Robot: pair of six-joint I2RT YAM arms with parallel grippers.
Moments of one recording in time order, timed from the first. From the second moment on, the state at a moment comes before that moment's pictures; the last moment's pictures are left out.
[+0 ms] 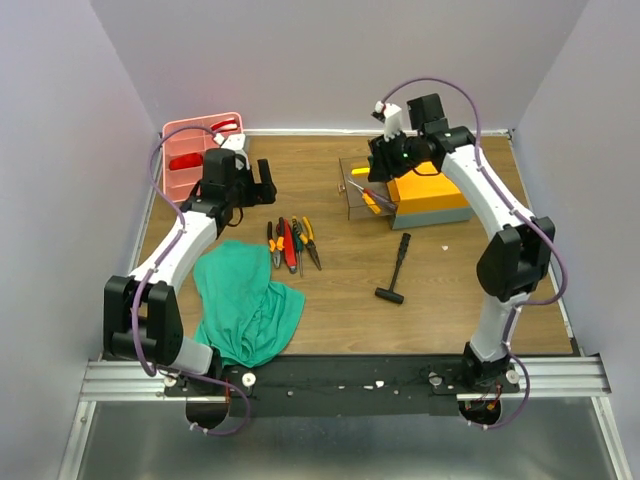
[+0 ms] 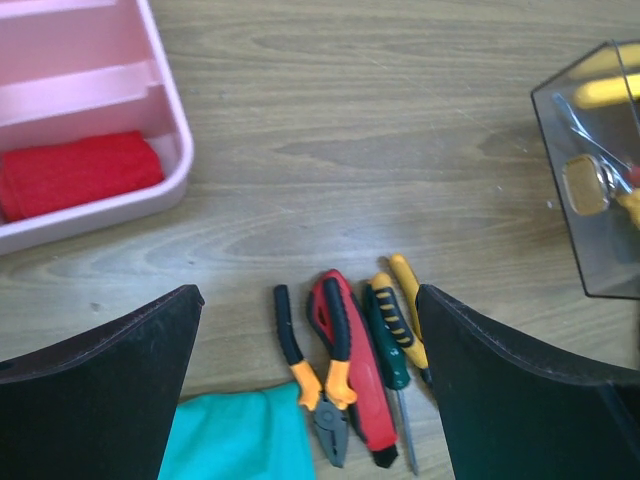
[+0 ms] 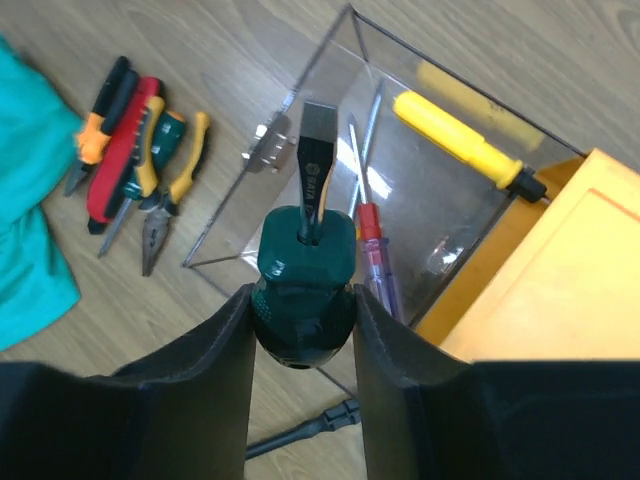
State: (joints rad) left arm -0.18 1.45 1.09 -0.17 0.09 -0.25; right arm 0.31 1.89 1.87 -0.78 -0.46 -0.22
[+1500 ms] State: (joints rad) left arm -0.49 1.79 1.15 -0.23 0.05 -0.34; right arm 0.32 1.66 1.62 -0.72 -0.40 -0.17
